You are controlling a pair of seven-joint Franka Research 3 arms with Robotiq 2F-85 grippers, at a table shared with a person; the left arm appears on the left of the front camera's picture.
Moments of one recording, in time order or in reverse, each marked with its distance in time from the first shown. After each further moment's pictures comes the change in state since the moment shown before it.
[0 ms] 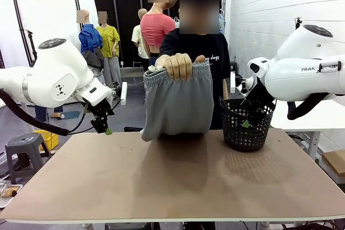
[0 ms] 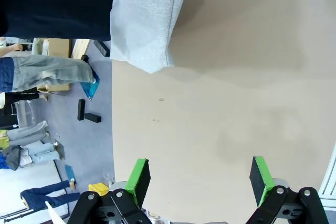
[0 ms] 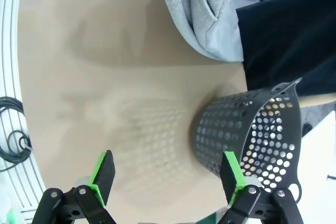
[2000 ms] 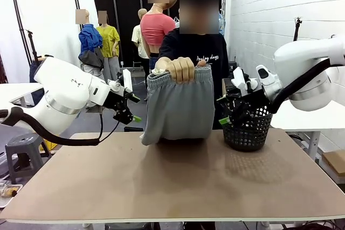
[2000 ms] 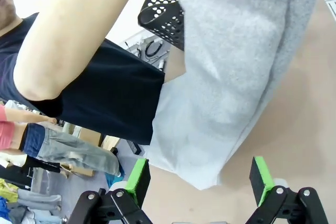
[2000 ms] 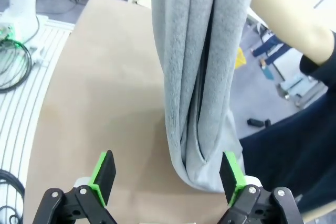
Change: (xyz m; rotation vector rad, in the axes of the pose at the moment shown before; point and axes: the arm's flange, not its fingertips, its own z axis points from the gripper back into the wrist) left arm 0.020 0.022 -0.029 0.147 -0.559 -0.001; right arm -0.009 -0.009 -0.048 0.094 -0.679 0.095
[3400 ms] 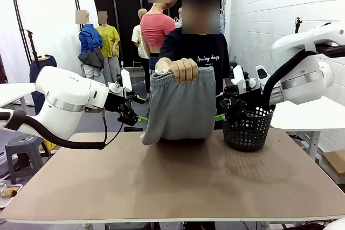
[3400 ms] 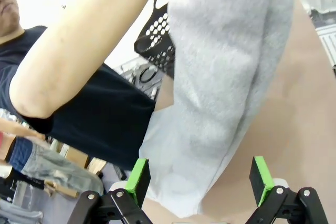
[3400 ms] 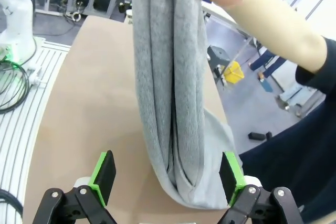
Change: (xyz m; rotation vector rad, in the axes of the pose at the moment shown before) left arm 0.003 -0.014 -0.010 -0.036 -0.166 0.059; right arm -0.004 -0.007 -0.011 -0.016 -0.096 -0.043
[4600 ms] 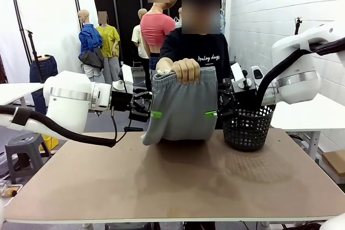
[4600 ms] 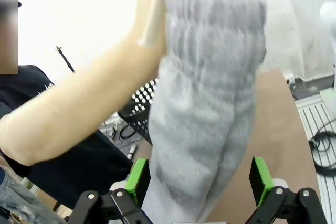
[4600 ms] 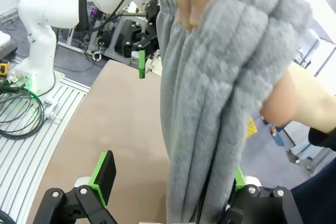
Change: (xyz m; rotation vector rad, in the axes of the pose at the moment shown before) left arm 0.028 -0.013 -0.022 -0.060 -0.316 0.105; right arm 0.009 -0.002 -0.027 0.113 -0.245 0.054
